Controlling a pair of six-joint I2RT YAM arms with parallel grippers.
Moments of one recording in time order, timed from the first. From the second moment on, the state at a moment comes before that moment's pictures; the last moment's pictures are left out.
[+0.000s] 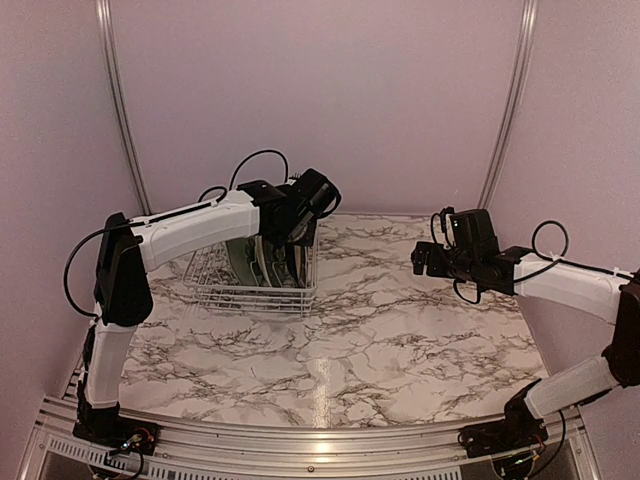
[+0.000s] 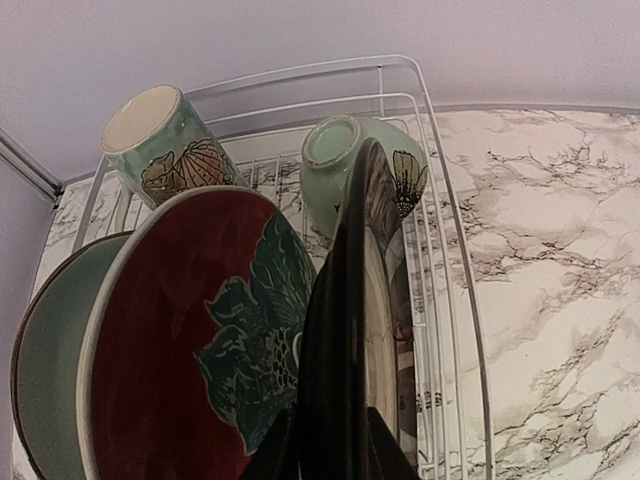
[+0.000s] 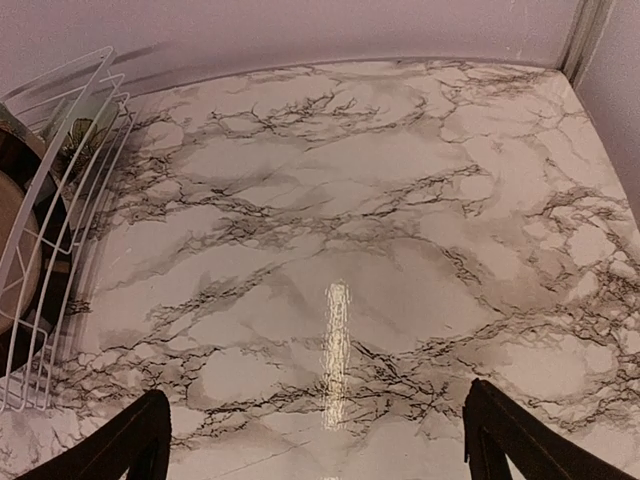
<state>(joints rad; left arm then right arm) -0.88 2.20 2.08 -0.84 -0.71 -0.54 0.44 1.32 0.85 -0.16 0.23 0.37</state>
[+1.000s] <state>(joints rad) -0.88 2.20 2.09 -0.87 -0.78 -0.57 0.44 1.30 0.83 -0.16 0.25 0.35</state>
